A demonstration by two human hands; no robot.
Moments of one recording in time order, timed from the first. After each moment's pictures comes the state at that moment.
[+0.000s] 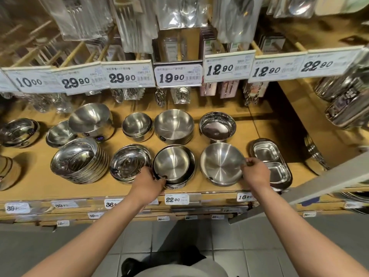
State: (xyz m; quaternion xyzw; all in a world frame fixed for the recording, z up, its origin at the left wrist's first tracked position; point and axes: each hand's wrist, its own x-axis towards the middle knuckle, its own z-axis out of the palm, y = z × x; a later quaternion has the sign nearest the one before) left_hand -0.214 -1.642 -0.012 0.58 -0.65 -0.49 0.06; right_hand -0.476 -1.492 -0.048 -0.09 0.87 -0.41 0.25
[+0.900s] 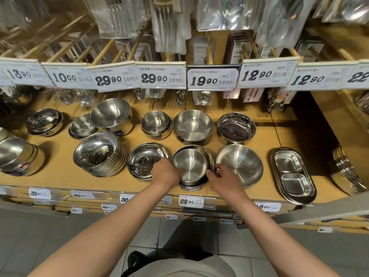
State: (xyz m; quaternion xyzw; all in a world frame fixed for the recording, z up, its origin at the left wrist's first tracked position) left_hand -0.243 -1.664 0.001 0.64 -0.69 -0.34 -0.02; right_hand -0.383 -1.550 -0.035 -0.28 0.79 -0.37 0.40
